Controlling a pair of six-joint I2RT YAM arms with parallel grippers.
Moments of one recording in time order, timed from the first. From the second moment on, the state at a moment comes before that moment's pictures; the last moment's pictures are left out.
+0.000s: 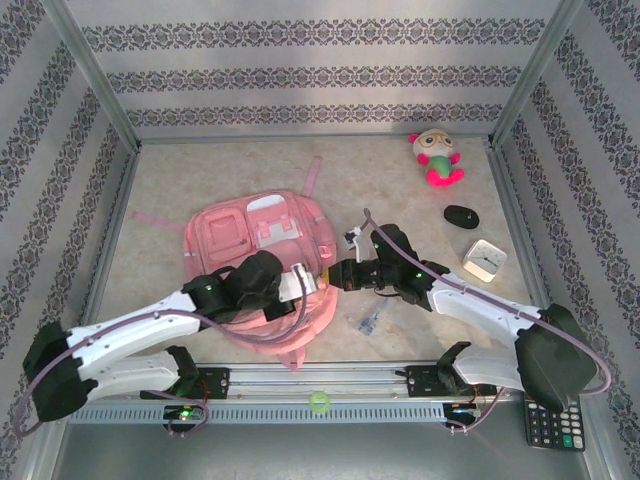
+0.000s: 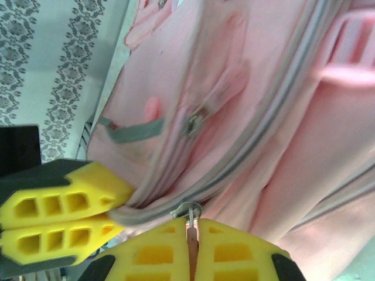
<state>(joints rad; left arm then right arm) -0.92 1.04 0.72 -0.46 0.10 0.38 0.63 1.23 0.61 -0.02 -0.61 0.69</state>
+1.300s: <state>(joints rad) -0.82 0.81 0.74 -0.75 0.21 0.54 0.59 1.09 0.62 0.03 -0.44 0.07</state>
